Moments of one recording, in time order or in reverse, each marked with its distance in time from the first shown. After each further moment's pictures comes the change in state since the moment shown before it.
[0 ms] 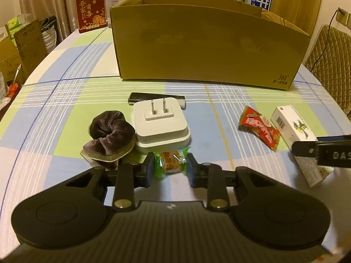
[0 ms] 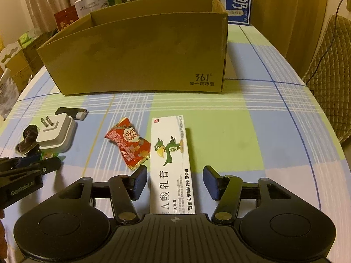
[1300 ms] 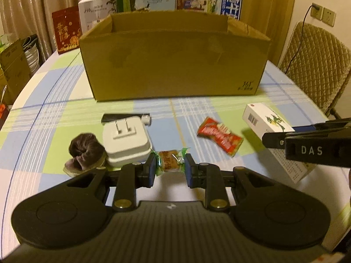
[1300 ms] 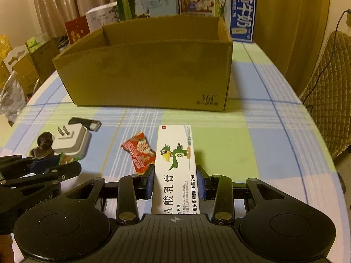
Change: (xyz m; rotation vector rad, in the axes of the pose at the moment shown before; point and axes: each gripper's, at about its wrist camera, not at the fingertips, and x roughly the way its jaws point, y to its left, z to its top) left arm -0.032 -0.036 0.010 0.094 -0.059 -0.070; right arm -0.031 0.009 -0.005 -0.039 -0.075 0.005
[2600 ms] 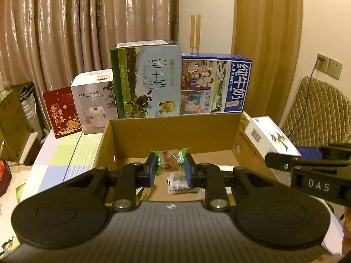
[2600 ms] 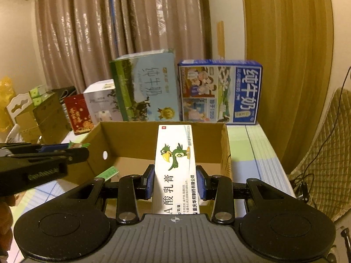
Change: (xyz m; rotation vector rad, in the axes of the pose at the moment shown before) left arm 0.009 0.028 0.197 0.016 -0.216 -0.011; right arm -0.014 -0.002 0.162 0.012 -0.266 0.024
